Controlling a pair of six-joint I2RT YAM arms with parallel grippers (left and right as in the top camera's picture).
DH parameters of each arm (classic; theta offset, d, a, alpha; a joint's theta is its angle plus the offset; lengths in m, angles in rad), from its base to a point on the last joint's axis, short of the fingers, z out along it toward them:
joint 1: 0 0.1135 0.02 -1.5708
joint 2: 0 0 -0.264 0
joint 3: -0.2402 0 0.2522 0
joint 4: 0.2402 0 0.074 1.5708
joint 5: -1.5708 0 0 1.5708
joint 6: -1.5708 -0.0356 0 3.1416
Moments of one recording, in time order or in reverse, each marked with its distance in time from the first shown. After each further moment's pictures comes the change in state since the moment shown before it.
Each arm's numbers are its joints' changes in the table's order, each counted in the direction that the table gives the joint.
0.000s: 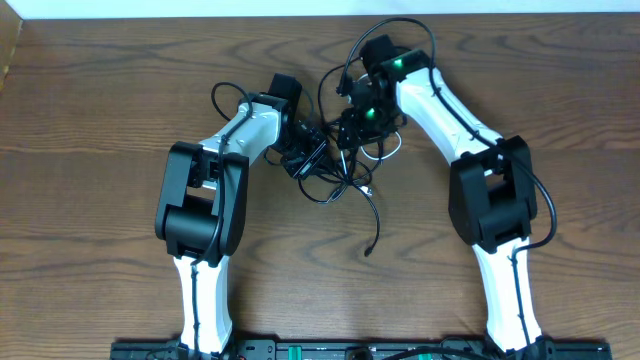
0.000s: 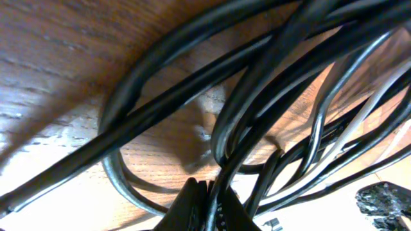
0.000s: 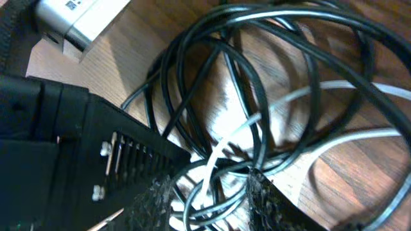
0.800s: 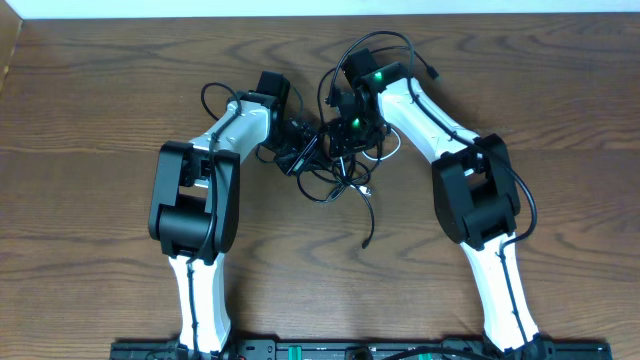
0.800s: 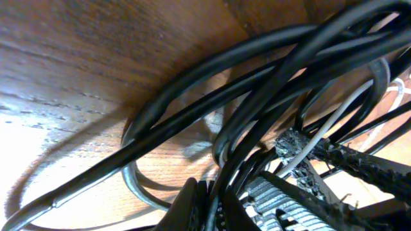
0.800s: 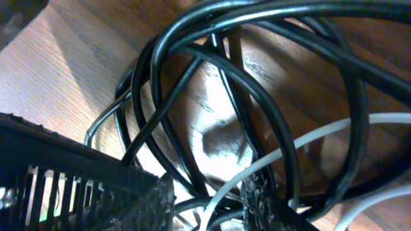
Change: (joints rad) left arm 0.048 0.000 0.000 -0.002 -0.042 0.008; right arm 0.051 0.071 0.001 -0.063 -0.049 -0.076
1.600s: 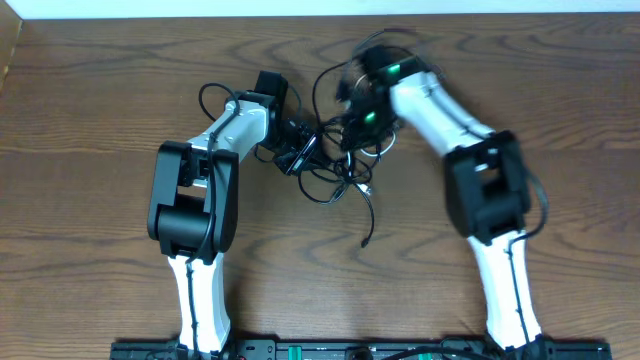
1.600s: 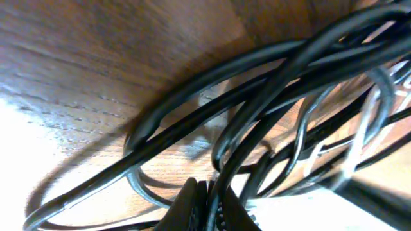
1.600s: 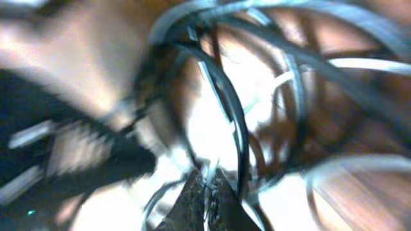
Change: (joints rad) left arm 0.009 0.000 0.000 -0.001 -0.003 0.029; right arm -0.114 -0.029 0.005 0.021 0.207 0.146
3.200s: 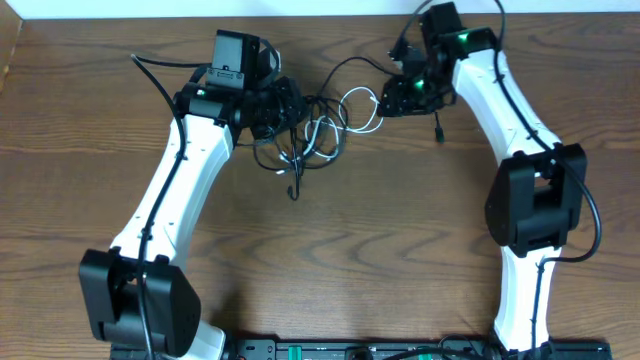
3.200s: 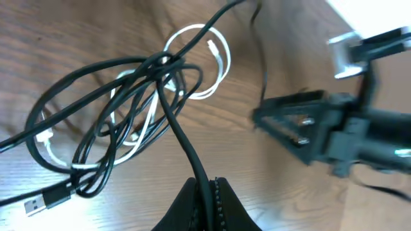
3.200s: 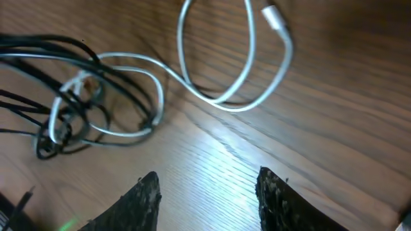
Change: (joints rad) left arm -0.003 -0.496 0.008 -0.043 0.235 -0.319; right arm -0.103 -0.159 0.000 0.042 -0.206 -0.100
